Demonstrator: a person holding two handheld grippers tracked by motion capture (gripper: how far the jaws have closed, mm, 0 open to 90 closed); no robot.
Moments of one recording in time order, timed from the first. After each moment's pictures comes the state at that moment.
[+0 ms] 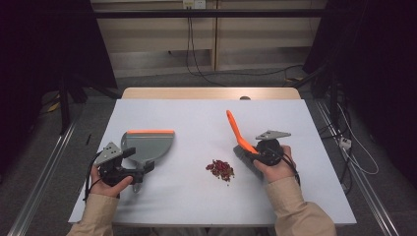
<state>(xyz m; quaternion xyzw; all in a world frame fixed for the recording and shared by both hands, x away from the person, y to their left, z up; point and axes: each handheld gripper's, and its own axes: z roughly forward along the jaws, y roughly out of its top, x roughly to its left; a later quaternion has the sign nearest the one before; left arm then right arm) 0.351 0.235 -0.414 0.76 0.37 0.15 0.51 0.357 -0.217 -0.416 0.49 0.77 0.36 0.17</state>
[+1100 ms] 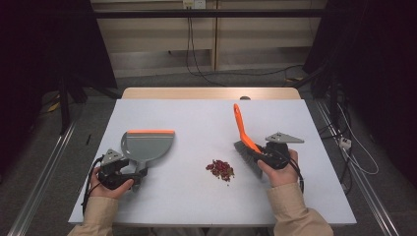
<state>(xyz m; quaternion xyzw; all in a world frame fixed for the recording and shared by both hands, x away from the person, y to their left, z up) 0.351 0.245 -0.441 0.77 0.47 0.16 0.40 0.343 -0.229 -0.414 0.51 0.72 0.44 0.19</state>
